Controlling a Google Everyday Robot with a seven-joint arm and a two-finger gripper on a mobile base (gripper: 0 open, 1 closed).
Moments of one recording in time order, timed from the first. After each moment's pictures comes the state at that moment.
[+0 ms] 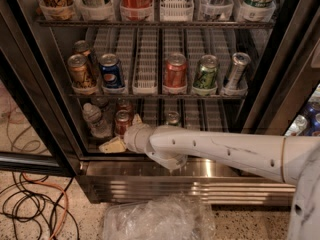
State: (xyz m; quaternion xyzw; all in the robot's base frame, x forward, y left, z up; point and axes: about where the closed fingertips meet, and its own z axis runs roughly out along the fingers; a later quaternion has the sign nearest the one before) arm 0.642 0.138 0.628 -0.38 0.76 0.19 0.50
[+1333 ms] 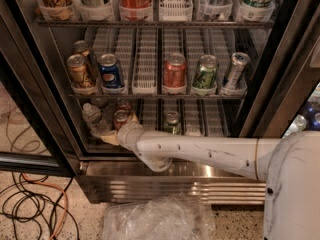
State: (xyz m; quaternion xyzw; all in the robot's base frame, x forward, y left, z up) arm 0.686 0.158 0.604 -0.34 0.75 0.14 0.55
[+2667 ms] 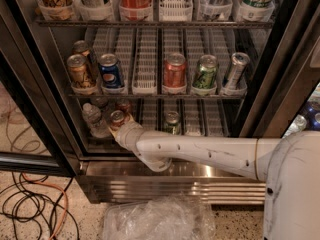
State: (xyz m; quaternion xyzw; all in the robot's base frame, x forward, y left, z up) arm 0.686 0.158 0.604 -0.34 0.75 0.14 0.55
